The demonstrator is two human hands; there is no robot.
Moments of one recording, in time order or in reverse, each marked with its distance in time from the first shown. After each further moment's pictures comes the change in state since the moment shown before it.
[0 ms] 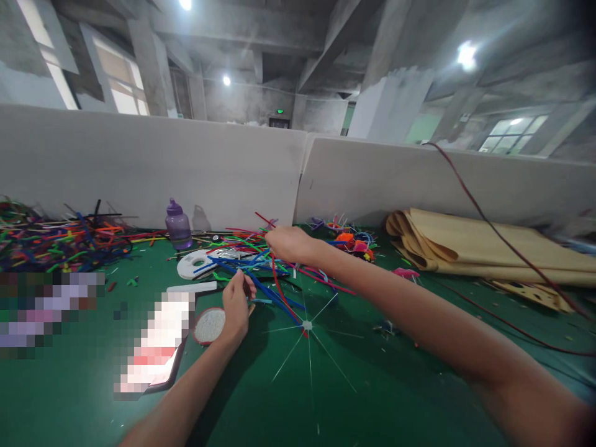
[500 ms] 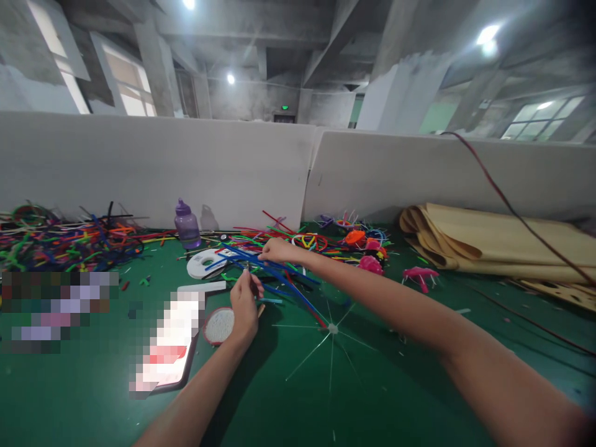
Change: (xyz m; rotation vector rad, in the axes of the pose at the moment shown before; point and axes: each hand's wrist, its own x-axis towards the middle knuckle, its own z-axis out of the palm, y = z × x) left_hand 0.002 0.001 0.000 -0.031 0.038 -0.001; right_hand 0.057 0.001 0.061 0.272 -0.083 0.013
